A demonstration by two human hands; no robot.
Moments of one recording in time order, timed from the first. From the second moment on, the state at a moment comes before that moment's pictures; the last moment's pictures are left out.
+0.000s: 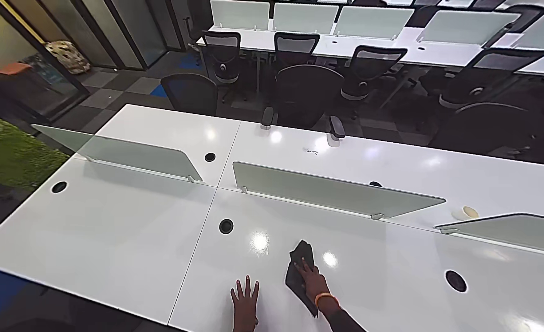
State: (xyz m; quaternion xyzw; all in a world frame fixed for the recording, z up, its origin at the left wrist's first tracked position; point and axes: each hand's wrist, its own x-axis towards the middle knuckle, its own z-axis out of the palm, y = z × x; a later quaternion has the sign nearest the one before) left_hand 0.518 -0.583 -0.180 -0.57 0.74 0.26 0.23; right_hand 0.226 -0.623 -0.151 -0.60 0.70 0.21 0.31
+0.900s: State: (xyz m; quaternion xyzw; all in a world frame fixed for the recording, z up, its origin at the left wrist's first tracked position) left_hand 0.484 -0.504 -0.152 -0.62 0.67 0.28 0.29; right_hand 0.182 -0.409 -0.125 -0.62 0.66 0.19 0.39
